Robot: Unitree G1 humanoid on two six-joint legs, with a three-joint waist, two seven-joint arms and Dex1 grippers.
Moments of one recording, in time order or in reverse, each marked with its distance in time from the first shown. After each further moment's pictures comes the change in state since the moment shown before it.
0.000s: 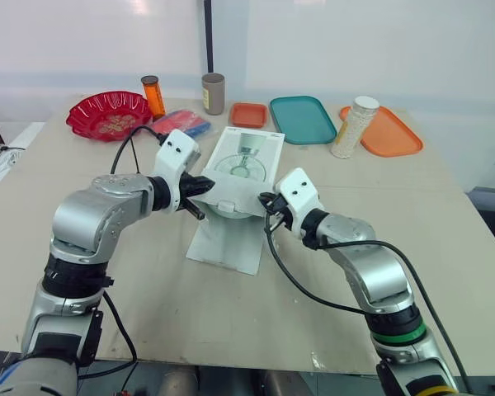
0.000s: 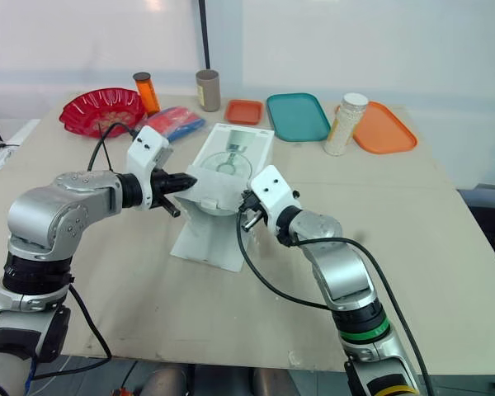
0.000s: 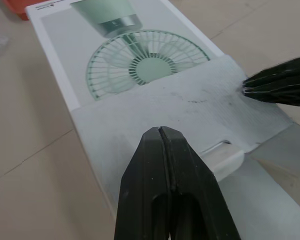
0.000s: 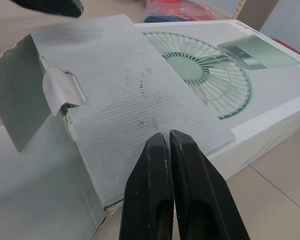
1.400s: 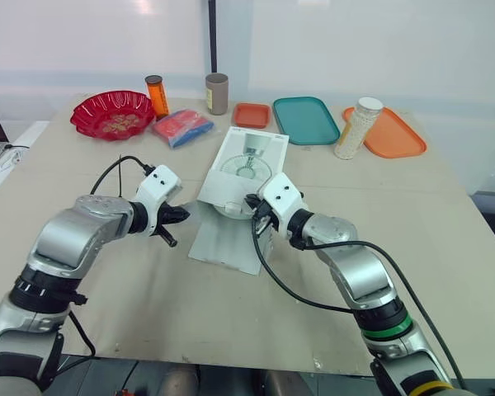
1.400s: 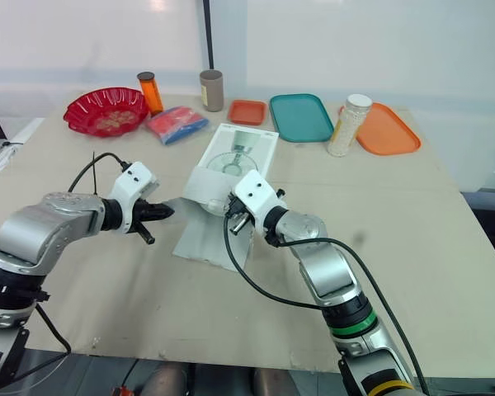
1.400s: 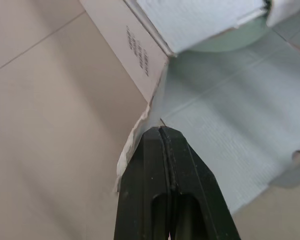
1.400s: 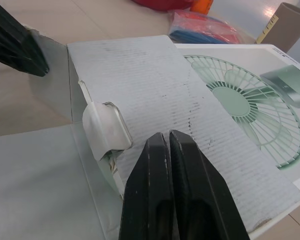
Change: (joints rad) left arm 0.115 0.160 -0.099 0.139 0.049 -0.146 -0.060; right arm -0.021 0.021 0.066 0.087 -0.051 -0.122 0.006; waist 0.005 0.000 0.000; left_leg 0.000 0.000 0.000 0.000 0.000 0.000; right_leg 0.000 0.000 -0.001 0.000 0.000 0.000
